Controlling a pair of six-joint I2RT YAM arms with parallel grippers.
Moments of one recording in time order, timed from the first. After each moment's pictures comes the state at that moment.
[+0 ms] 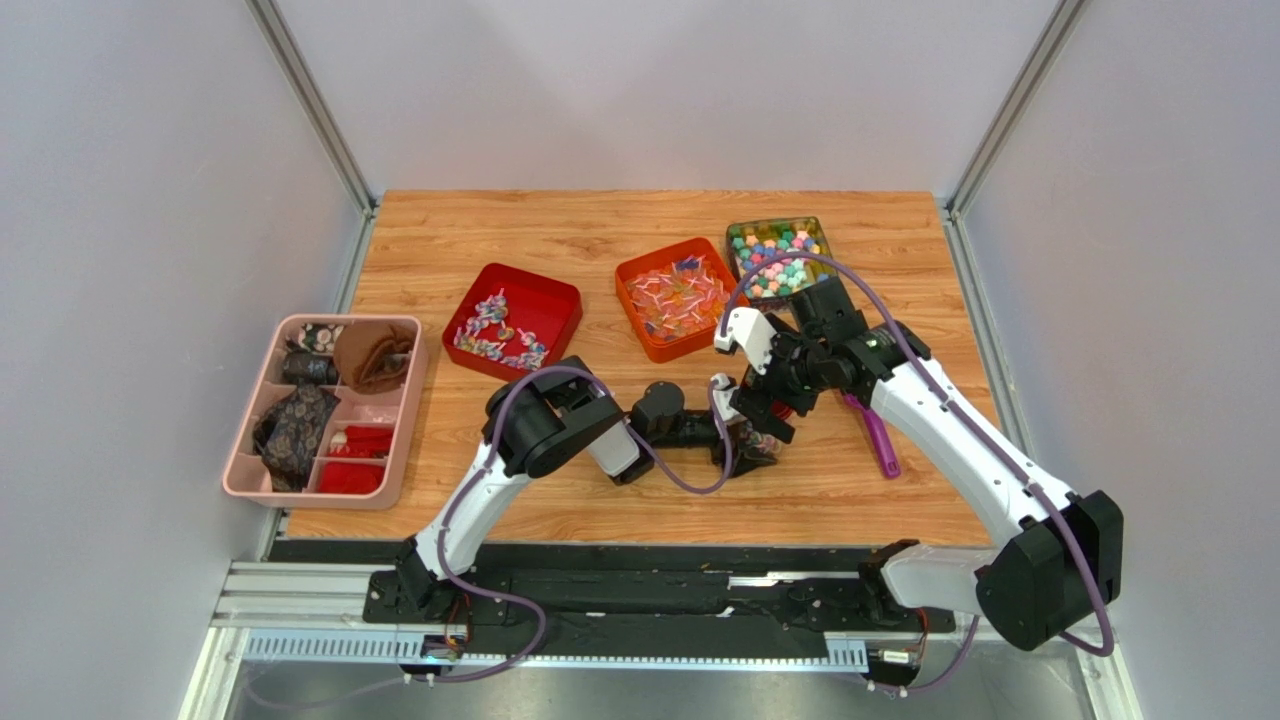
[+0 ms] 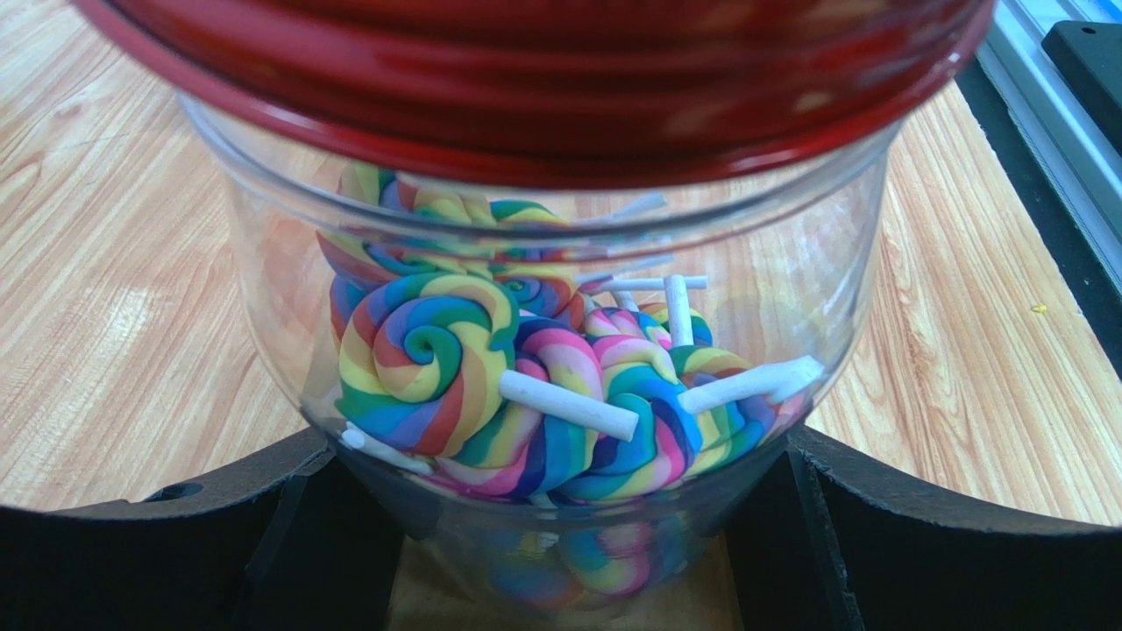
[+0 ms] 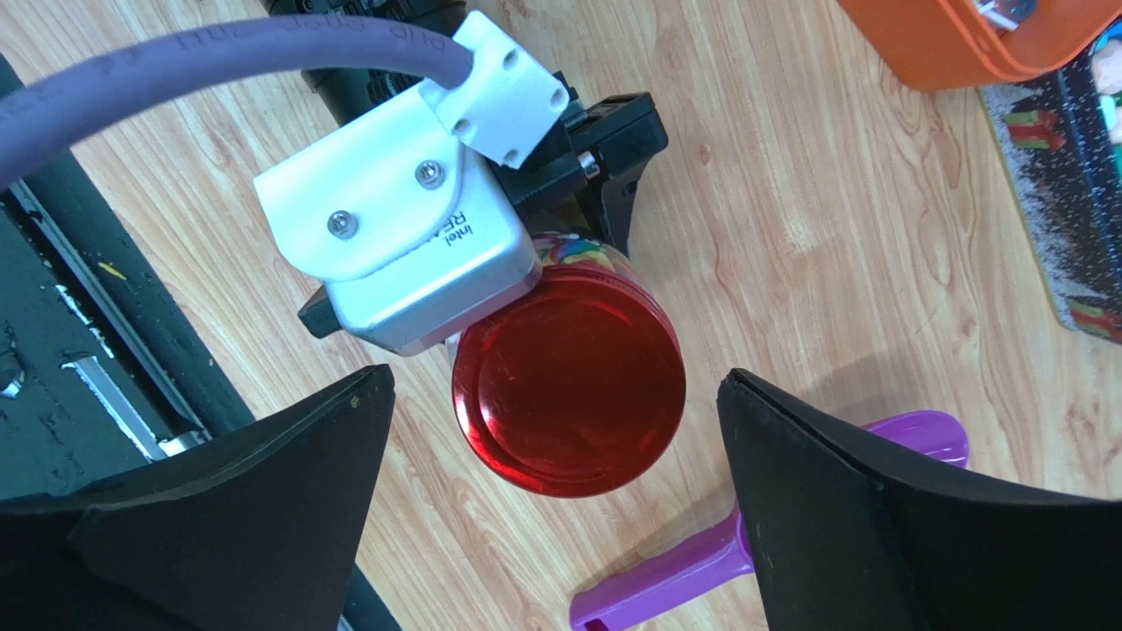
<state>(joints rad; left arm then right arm) -0.93 2.35 0.99 1.30 0.57 0.01 0.45 1.25 1.09 -0.88 -0.30 -0.65</state>
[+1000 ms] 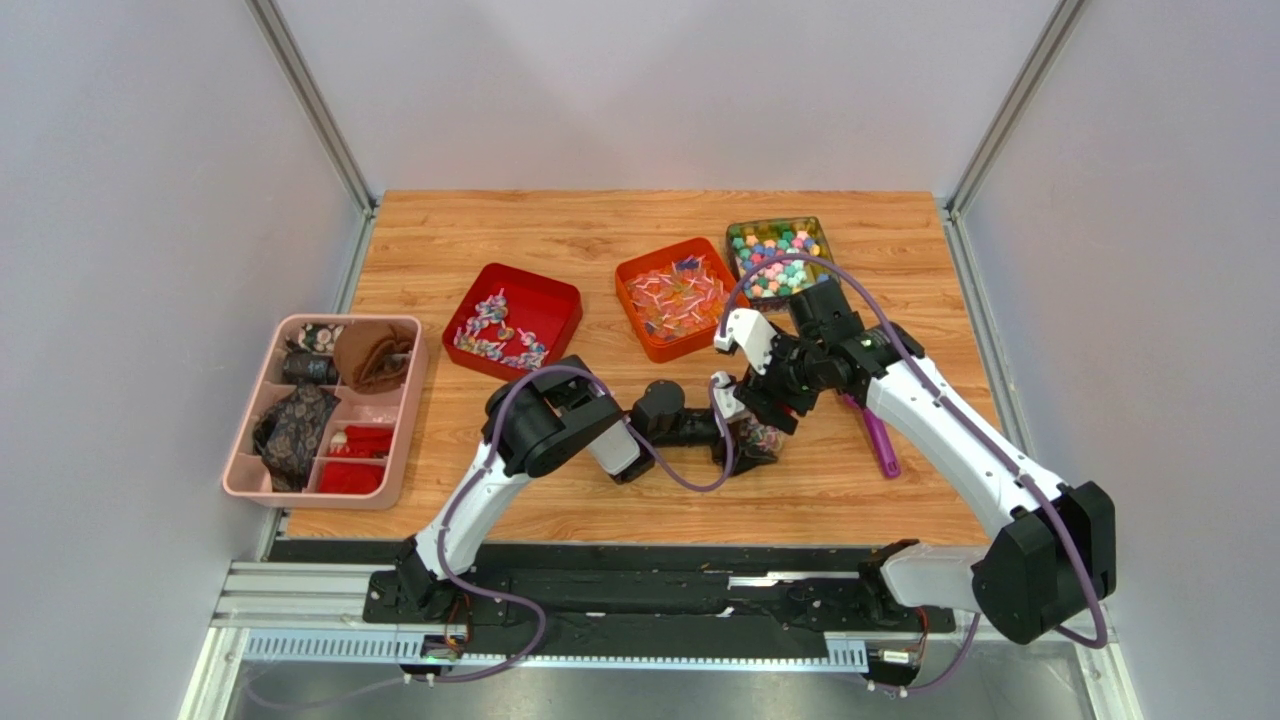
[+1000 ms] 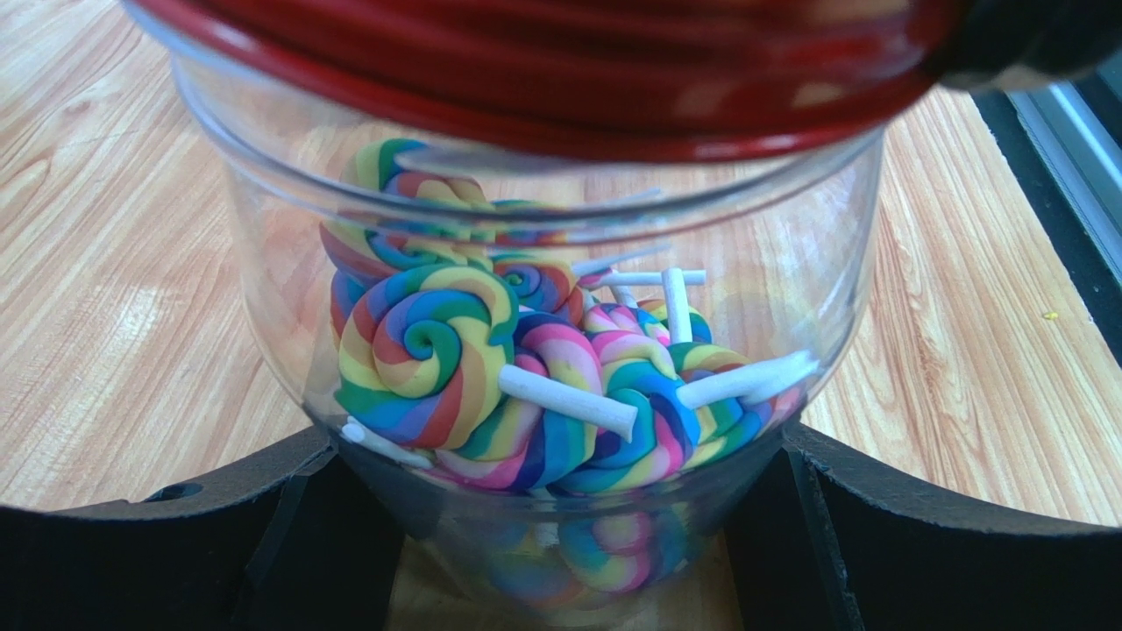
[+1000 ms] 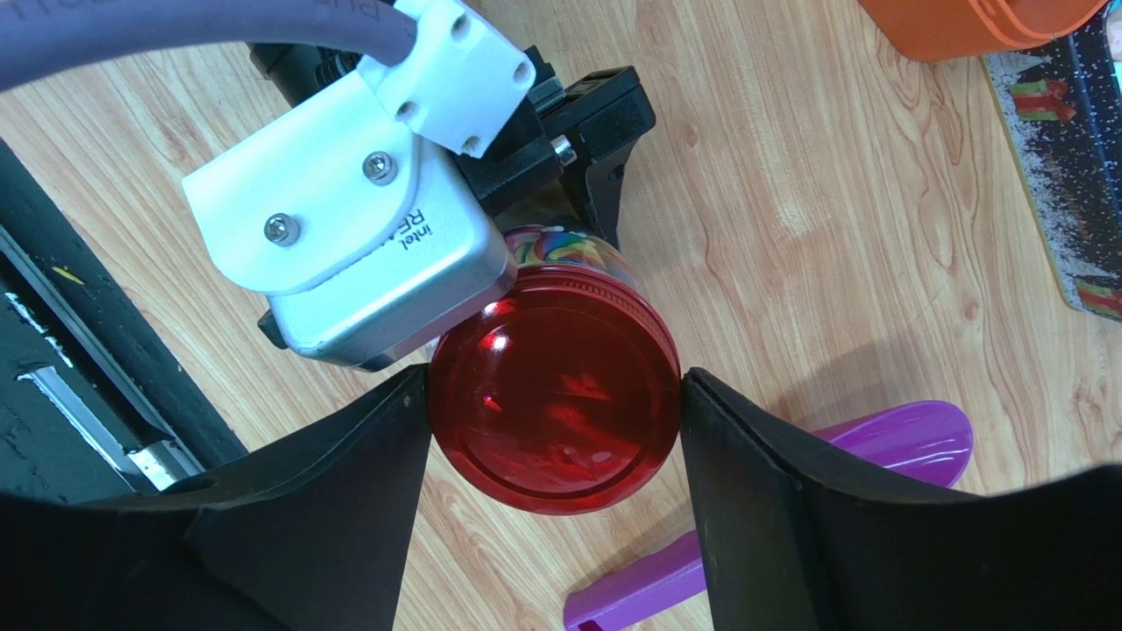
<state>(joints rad) -0.93 2.35 1.00 1.29 0.57 0.01 0.45 1.28 1.06 -0.83 -0.25 -0.65</state>
